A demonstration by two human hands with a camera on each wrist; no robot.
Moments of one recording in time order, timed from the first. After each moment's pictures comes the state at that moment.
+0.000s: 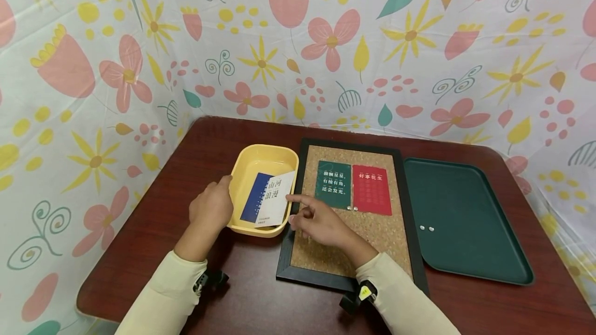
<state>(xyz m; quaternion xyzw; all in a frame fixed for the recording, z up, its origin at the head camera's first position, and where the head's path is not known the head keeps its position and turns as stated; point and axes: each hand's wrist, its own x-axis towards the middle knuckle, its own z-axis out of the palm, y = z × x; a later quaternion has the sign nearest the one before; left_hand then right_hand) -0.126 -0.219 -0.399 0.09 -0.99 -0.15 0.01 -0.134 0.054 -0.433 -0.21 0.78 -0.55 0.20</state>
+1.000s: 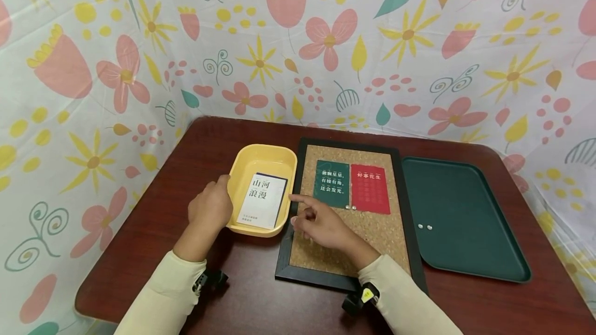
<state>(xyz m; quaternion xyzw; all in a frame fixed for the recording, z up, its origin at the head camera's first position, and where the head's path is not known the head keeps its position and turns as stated) -0.127 -0.219 -0.401 0.09 -0.98 -0.16 0.00 -0.128 0.060 -0.435 -0.21 0.80 -0.53 0.18</state>
